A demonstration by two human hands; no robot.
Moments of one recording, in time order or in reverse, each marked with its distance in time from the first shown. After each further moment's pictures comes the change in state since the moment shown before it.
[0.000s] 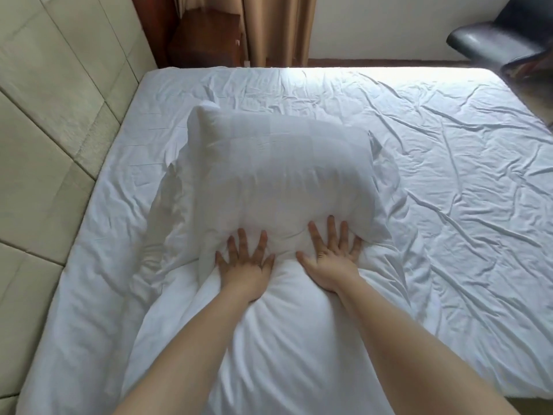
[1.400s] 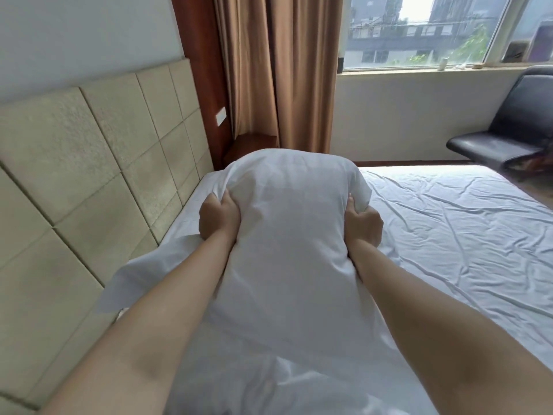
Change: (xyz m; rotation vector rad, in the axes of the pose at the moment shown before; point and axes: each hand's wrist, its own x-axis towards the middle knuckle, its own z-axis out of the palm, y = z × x) left_hand -0.117 0.017 -0.245 -0.920 0.950 -0.252; right_hand -0.078 -0.021 -0.200 1.032 0.733 0.177
